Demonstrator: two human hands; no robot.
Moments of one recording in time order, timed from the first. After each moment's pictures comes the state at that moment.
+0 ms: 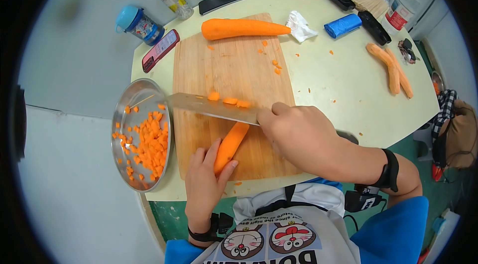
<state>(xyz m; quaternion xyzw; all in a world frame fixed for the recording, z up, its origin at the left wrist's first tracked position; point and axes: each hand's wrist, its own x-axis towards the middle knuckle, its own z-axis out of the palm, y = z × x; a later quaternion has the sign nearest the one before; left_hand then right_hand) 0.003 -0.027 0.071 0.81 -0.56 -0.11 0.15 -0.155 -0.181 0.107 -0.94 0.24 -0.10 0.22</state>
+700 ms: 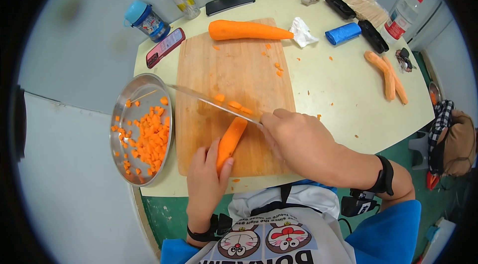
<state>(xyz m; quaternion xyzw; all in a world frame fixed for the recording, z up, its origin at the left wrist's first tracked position) -0.003 -0.017 0.063 0.81 -0.56 -0.05 0.19 -0.157 -0.167 0.114 -0.90 0.28 -0.12 0.31</state>
